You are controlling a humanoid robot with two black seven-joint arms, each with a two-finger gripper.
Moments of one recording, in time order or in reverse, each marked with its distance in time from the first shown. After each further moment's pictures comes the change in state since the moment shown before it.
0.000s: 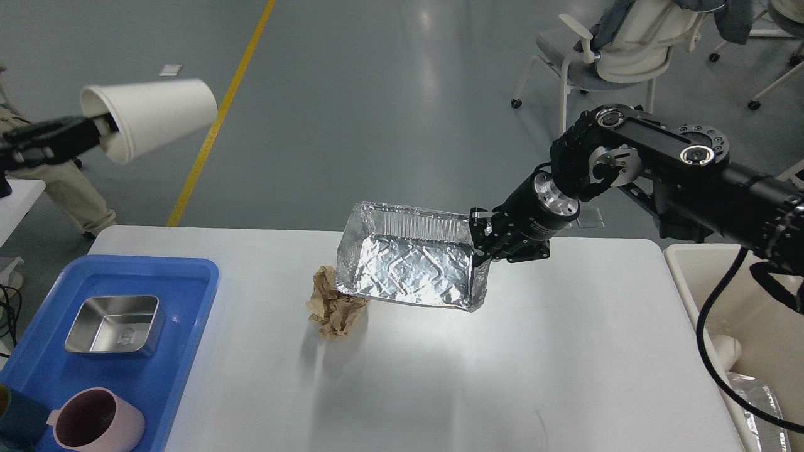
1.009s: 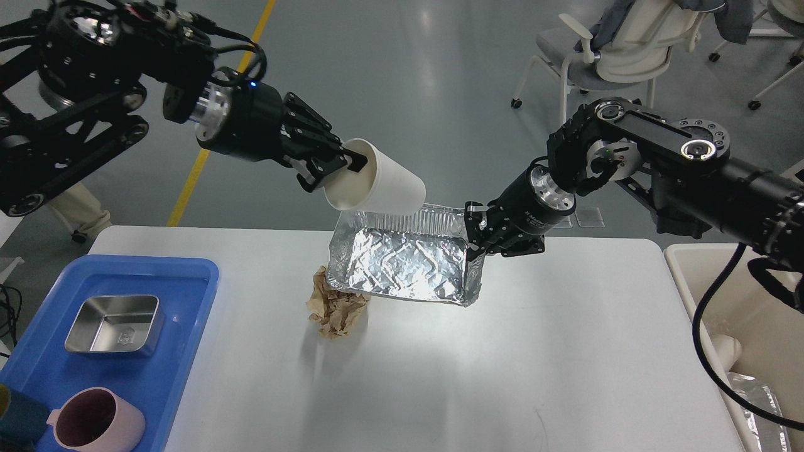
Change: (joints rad) left arm -0.518 -0.662 0.103 0.045 0.837 -0.538 0.028; right arm 0.010 0.004 0.023 0.004 0.000 0.000 0.000
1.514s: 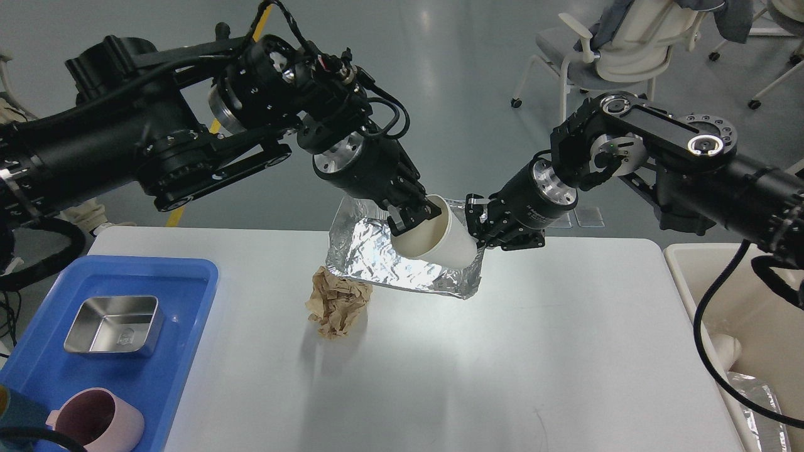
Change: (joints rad) left arm -0.123 -0.355 0.199 0.208 0.034 0.012 -0.002; right arm 0.003 -0.009 0.018 0.006 -0.001 0.001 0.000
